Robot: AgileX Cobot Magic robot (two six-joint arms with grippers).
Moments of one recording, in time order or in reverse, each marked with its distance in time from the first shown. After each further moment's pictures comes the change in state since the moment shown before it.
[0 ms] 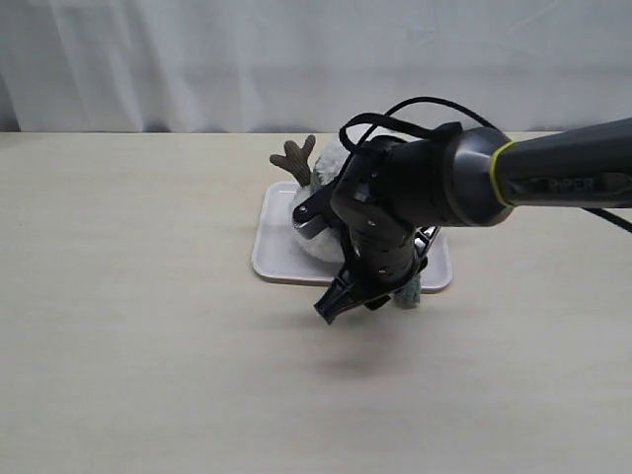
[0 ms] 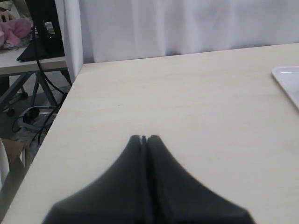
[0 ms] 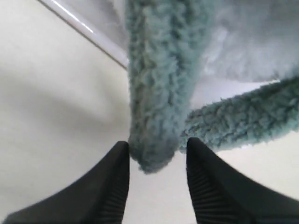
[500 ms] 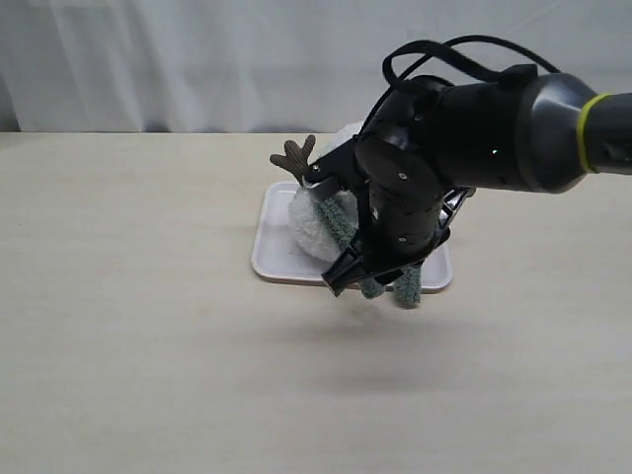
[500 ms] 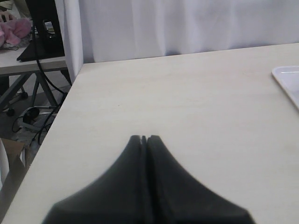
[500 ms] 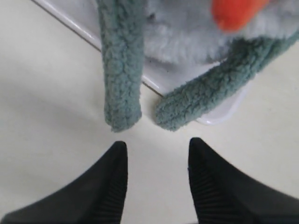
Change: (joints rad) left arm 0.000 0.000 0.000 0.000 0.000 0.000; right arm 0.000 -0.153 0.000 0.062 0.088 -0.040
